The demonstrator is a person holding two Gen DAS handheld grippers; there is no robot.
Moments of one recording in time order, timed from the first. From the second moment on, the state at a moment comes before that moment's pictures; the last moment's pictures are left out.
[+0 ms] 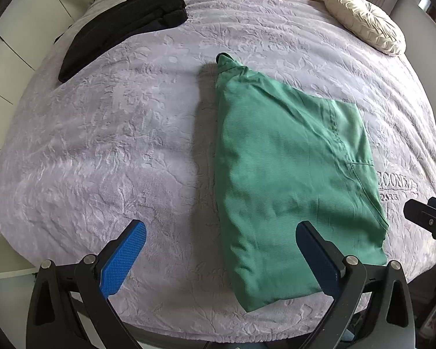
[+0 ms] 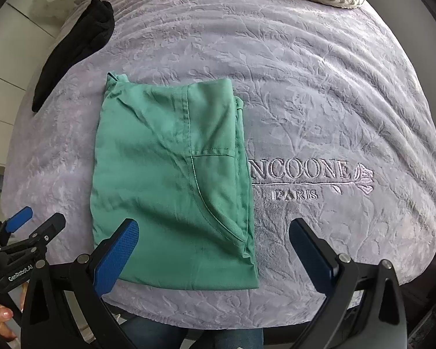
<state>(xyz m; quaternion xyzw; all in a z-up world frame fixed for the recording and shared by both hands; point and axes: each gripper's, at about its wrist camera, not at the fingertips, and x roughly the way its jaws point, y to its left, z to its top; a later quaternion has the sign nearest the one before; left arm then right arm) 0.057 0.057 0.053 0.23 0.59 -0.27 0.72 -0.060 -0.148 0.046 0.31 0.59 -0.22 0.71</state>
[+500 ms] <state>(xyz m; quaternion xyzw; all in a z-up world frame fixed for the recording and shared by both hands) 0.057 0.056 0.052 0.23 0.59 -0.27 0.72 -0.054 -0.145 0.047 0.30 0.59 -0.22 0.72</state>
